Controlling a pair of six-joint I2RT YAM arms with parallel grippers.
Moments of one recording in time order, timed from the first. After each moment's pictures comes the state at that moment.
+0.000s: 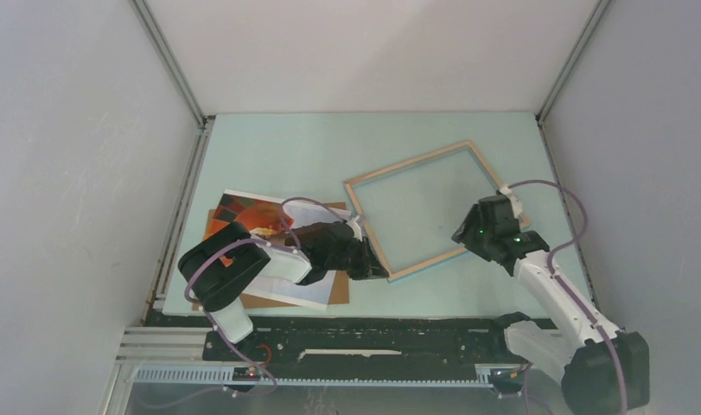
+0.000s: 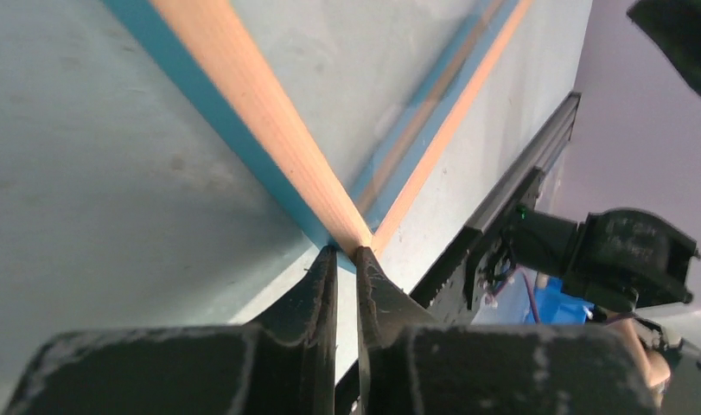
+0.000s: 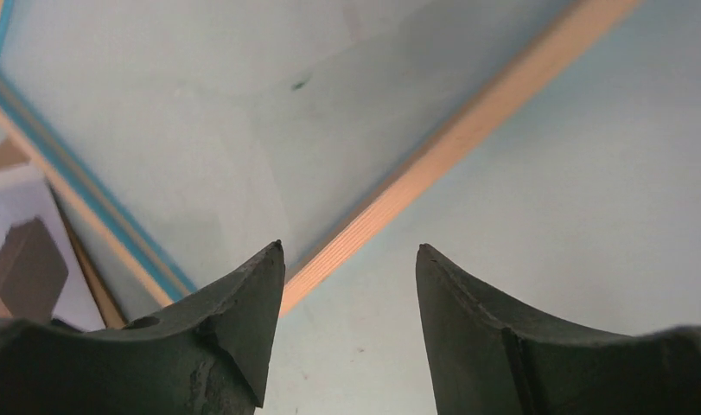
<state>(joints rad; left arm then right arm) -0.84 1.68 0.56 0.48 0.33 -1.03 0.33 1.01 0.66 -0.54 0.17 0.76</state>
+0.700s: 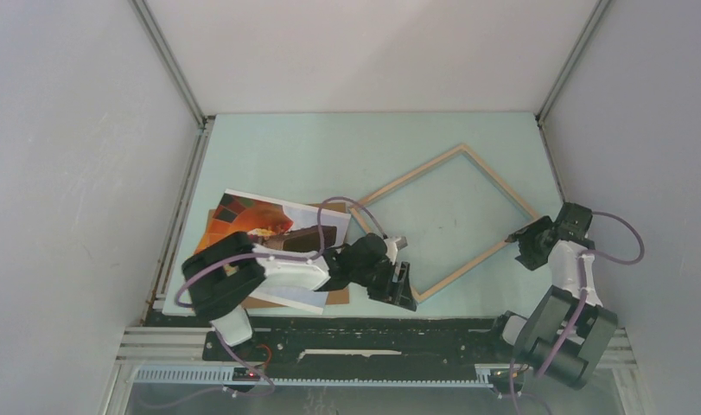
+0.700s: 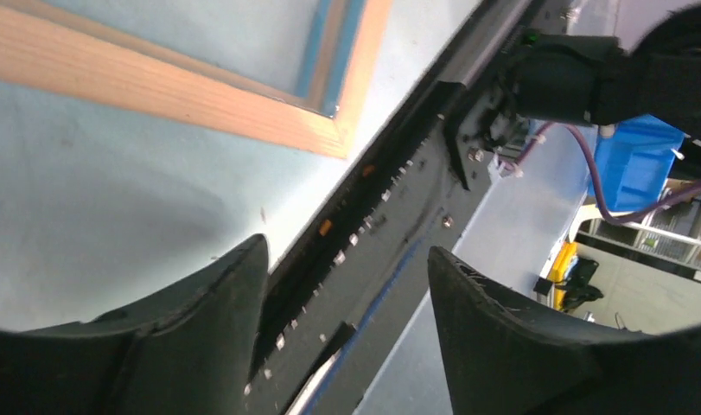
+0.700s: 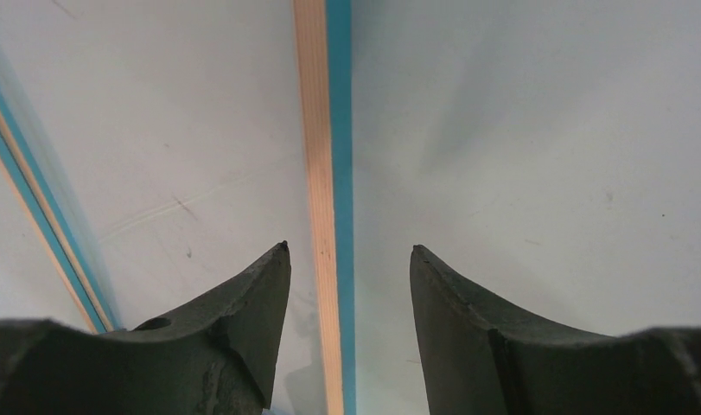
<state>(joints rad) -1.09 1.72 0.76 0.21 0.42 -0.89 -0.52 1.15 0.63 -0.53 -0.21 0.62</state>
